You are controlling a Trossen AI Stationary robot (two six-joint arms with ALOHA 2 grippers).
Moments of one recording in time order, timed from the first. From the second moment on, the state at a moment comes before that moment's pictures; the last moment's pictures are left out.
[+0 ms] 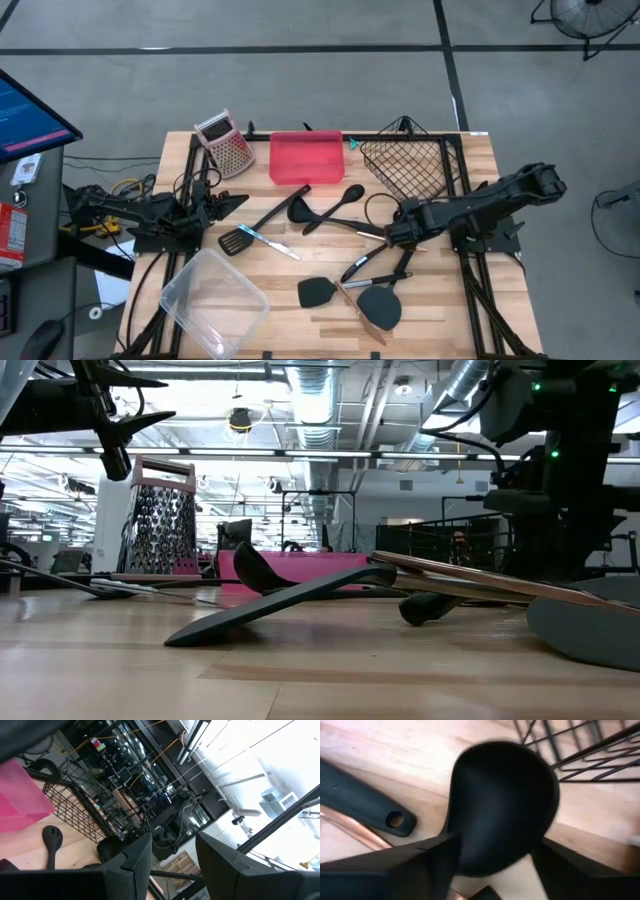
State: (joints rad) left arm -0.22 0.18 0.01 0.45 -0.45 -0.84; right arm 0.23 1.43 0.75 -0.95 0.33 1.48
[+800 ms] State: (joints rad) left arm -0.22 0.25 0.01 0.45 -0.48 -0.84; right arm 0.17 1.43 0.80 -0.89 0.51 1.39
